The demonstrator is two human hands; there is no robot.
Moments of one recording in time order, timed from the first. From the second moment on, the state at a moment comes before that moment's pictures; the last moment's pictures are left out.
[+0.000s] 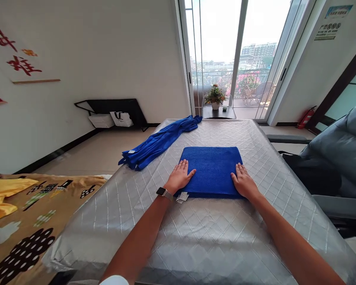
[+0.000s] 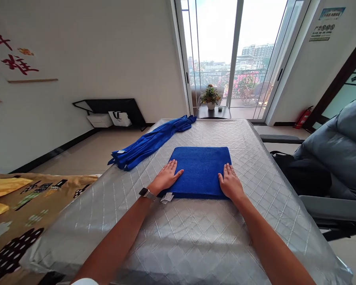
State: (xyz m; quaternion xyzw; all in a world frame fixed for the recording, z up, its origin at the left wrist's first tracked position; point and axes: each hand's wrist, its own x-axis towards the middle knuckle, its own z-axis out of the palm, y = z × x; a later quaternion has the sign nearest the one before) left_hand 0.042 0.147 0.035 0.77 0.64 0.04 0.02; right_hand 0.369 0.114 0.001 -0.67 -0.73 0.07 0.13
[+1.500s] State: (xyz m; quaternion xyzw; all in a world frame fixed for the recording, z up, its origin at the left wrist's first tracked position) left_hand 0.052 0.078 0.049 0.78 0.63 0.05 -0.04; right_hand 0.359 0.094 0.004 -0.68 -0.73 0.05 0.08
